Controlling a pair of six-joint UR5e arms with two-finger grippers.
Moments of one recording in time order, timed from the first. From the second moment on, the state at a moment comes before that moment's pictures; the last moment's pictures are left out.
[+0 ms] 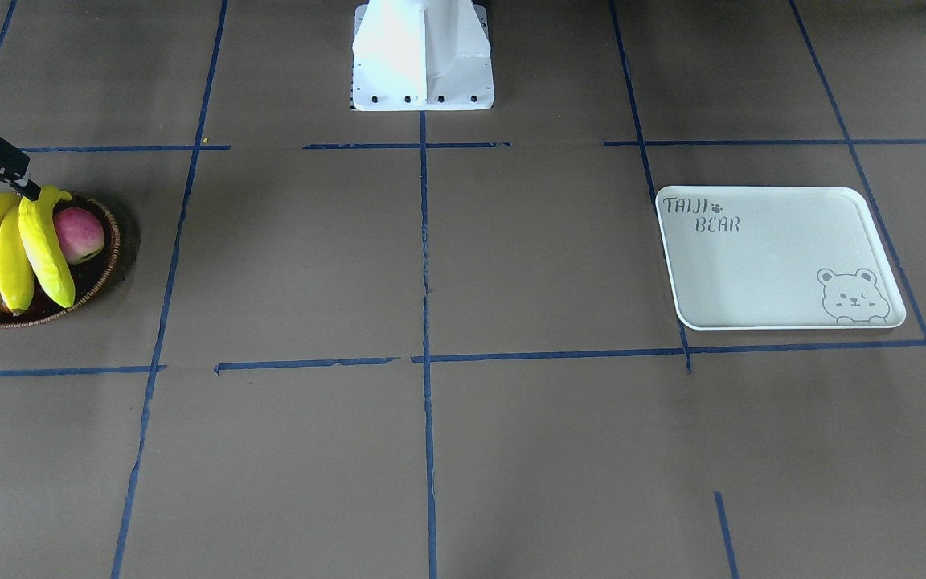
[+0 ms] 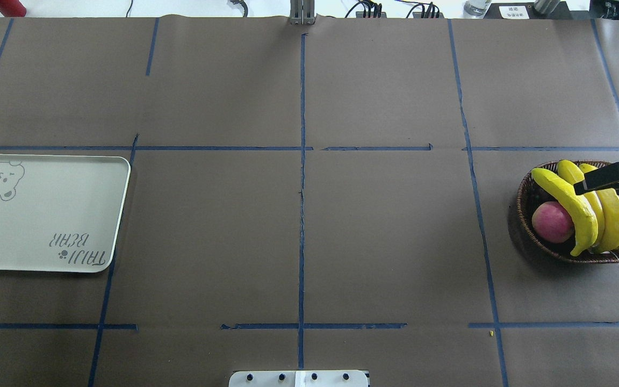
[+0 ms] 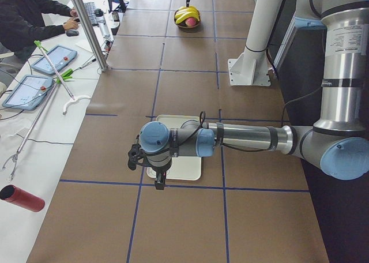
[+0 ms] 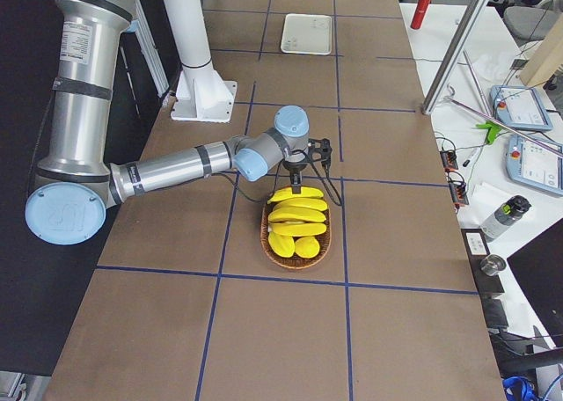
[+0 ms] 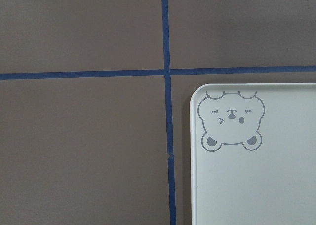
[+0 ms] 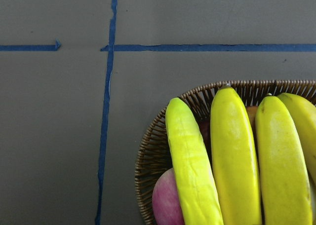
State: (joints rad) left arm -1.62 -1.53 -1.67 -1.51 -2.43 0.08; right arm 1.09 -1.75 1.98 -1.15 2.33 0.73
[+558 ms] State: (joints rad) left arm -1.62 -1.52 -1.67 -1.51 -2.44 0.08; right arm 1.00 -1.79 1.98 -1.15 2.25 0.73
